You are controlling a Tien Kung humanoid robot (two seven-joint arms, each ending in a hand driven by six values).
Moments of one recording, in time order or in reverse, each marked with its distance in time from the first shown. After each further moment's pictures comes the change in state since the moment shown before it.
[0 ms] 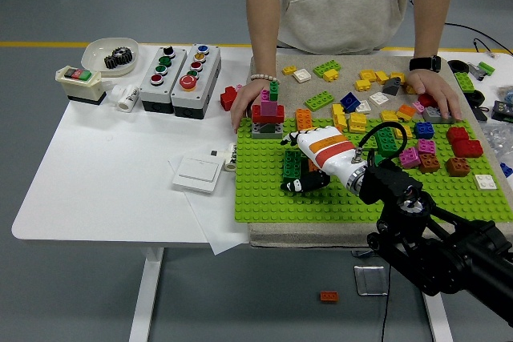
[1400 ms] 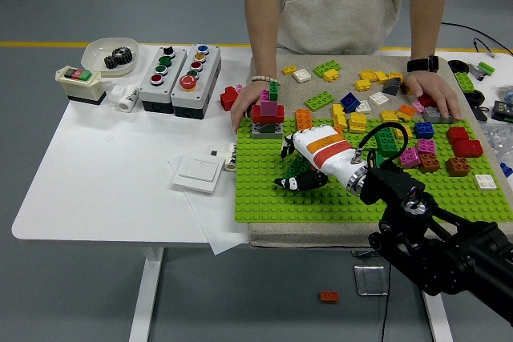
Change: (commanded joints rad) left arm -0.001 -0.001 -0.012 0.000 0.018 -0.006 0.006; right arm -0.004 -0.009 0.003 0.000 0.021 -0.037 0.078
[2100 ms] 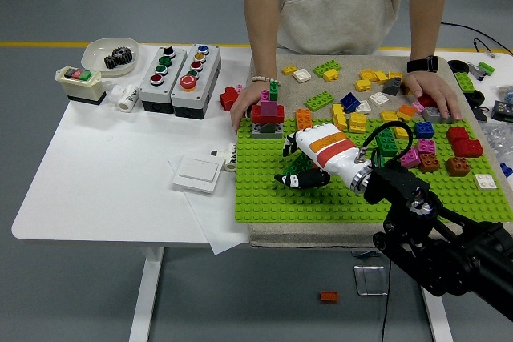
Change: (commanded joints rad) left arm -0.001 0.001 0.000 0.000 0.003 0.000 0.000; right arm -0.011 -0.021 0.002 0.032 -0.011 -0.003 0.012
